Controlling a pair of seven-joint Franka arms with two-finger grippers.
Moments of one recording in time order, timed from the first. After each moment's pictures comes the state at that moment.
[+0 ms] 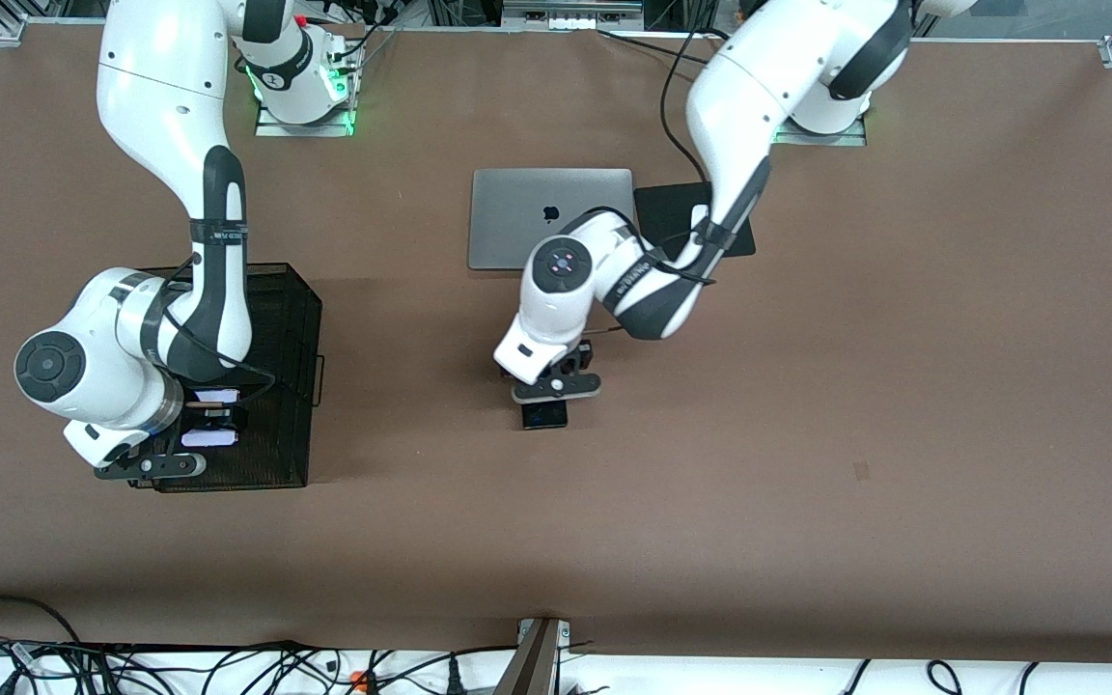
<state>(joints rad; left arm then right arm) -0.68 1.01 -0.13 -1.12 0.14 2.27 -0.96 0.64 0.82 -0.78 -1.55 0.55 2.13 -0.34</state>
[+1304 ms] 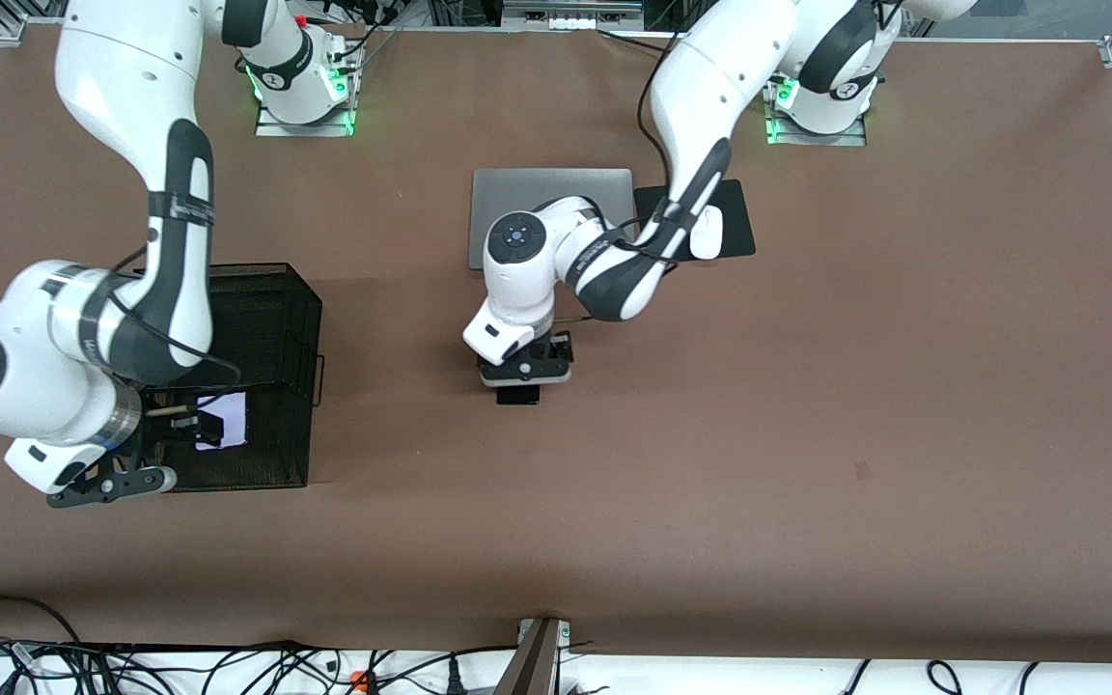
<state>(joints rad) -0.75 1.02 -0.03 -1.00 0.13 2.17 -0.97 0.57 0.80 -0.79 -1.28 0.53 1.87 -0.43</state>
